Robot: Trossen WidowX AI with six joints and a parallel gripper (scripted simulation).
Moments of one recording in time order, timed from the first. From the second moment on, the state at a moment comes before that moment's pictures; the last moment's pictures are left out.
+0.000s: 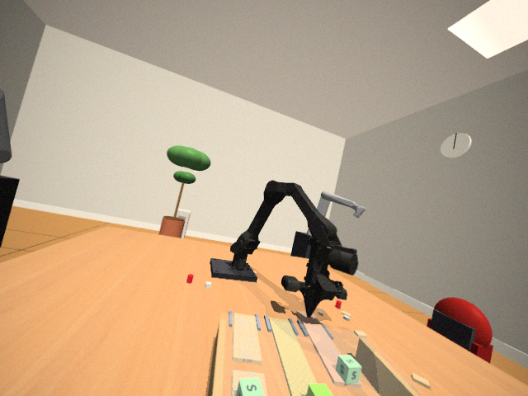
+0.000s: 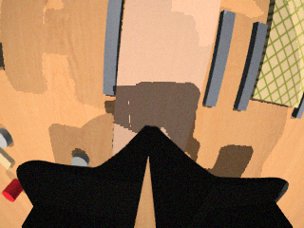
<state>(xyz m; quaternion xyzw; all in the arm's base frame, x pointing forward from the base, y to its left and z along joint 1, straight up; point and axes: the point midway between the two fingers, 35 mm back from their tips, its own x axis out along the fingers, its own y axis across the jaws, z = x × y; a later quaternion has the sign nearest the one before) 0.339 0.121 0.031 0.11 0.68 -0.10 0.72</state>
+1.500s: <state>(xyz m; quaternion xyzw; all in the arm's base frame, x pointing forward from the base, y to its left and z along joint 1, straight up) 0.276 0.140 0.028 0.12 0.68 -0.09 0.72</state>
